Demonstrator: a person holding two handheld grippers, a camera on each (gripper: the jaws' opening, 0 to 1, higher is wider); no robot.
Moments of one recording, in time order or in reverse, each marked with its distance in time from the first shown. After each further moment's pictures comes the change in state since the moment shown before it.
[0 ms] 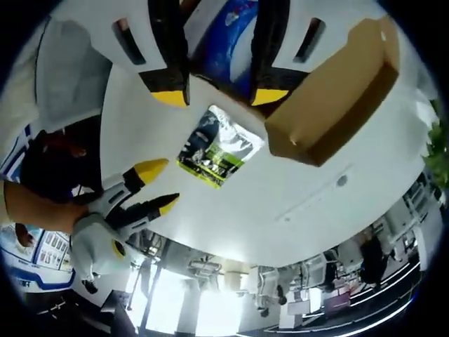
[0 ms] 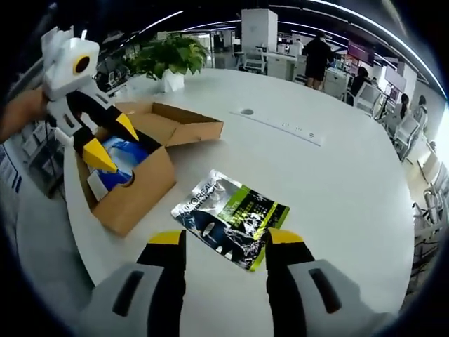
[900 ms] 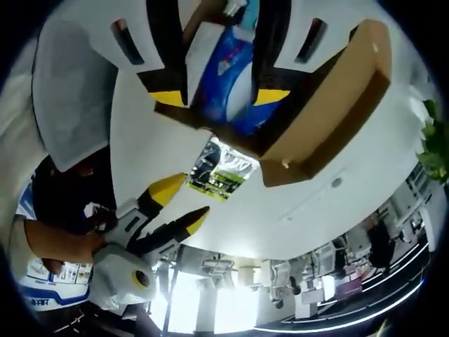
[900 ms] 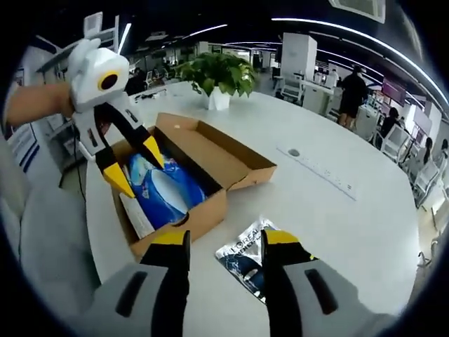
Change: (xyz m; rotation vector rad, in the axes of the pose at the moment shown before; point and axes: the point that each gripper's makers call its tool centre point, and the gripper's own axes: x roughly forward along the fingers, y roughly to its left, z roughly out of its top) left arm -0.038 0.006 -0.046 0.097 0.004 -0.028; right arm 0.013 0.078 0.058 -0.206 -0.117 0.148
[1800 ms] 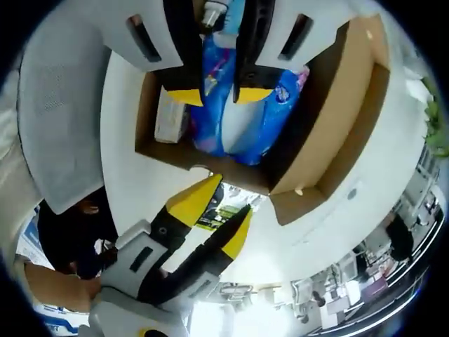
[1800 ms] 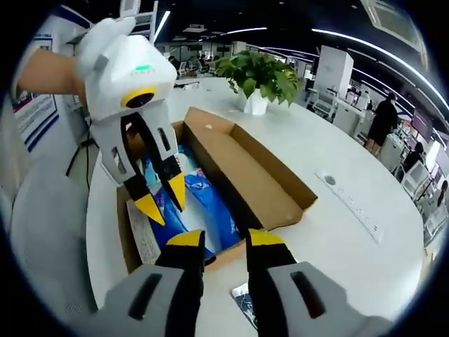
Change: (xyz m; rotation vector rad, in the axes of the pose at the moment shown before) left arm 0.026 0.009 -0.034 0.117 0.166 -0.039; right arm 0.061 0.043 0.024 -0.186 0.004 0.129
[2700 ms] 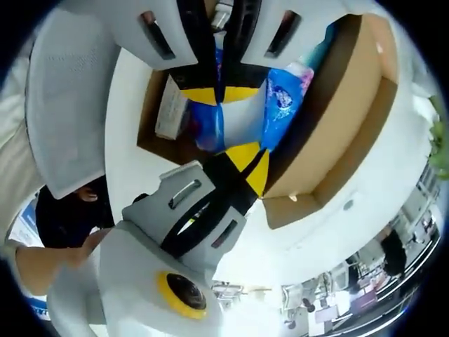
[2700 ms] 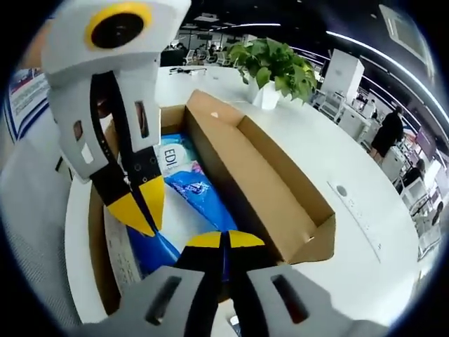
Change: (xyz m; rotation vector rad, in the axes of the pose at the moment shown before) left arm -0.009 0.000 0.000 -0.099 -0.018 -0.013; right arm 0.048 0.003 0.004 -0.085 0.045 -0.019
